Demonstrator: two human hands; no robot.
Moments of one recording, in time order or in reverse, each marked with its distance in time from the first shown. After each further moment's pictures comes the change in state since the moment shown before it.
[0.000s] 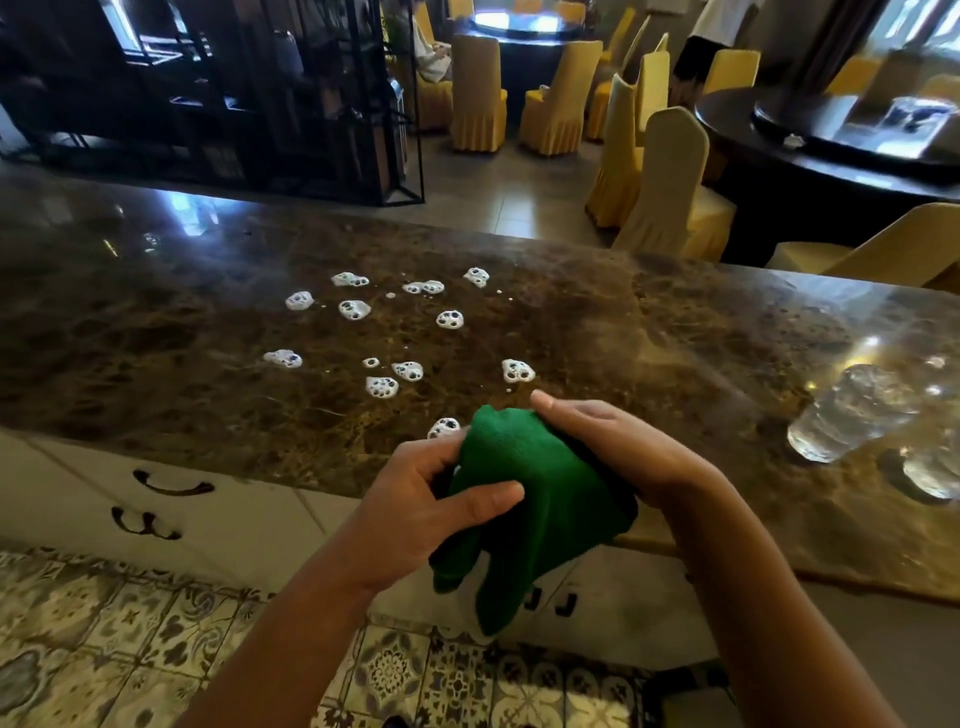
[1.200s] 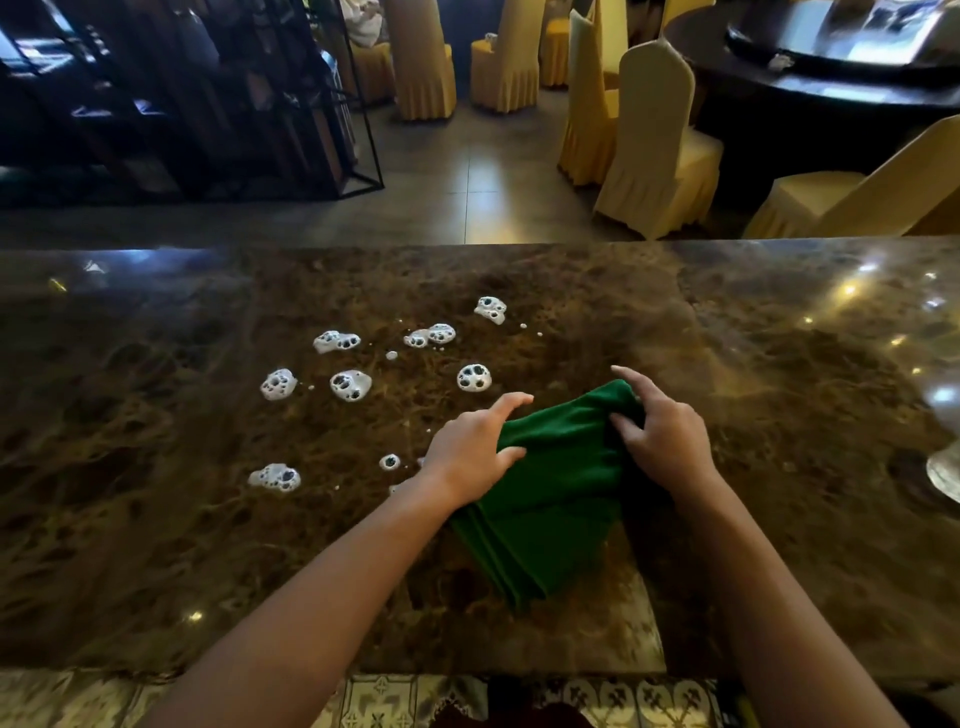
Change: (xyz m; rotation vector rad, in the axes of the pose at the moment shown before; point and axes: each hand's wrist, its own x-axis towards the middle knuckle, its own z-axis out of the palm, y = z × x) left_hand 0.243 -0.123 -0.145 1.136 -0.147 -0.076; right_hand 0.192 0.059 -0.086 -0.773 0.952 0.040
